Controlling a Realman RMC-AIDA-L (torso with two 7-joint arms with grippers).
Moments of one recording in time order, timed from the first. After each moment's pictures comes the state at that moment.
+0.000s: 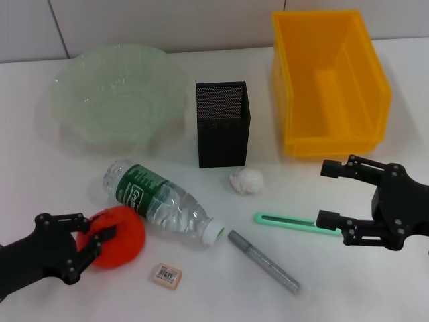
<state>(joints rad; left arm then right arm) -0.30 -2.07 0.66 0.45 1.90 1.55 -0.84 0.34 2.08 -0.44 -0.61 -2.00 -1.95 1.06</state>
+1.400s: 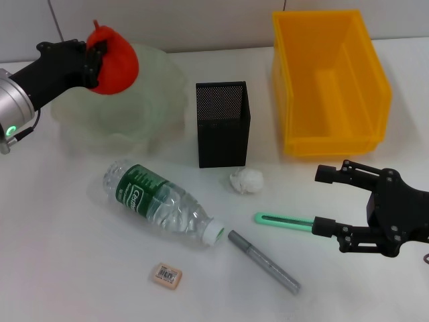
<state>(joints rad) -0.73 -2.08 0.52 0.32 1.64 1.03 -0.88 0.34 2.08 -0.45 -0.58 -2.00 -1.96 1.04</state>
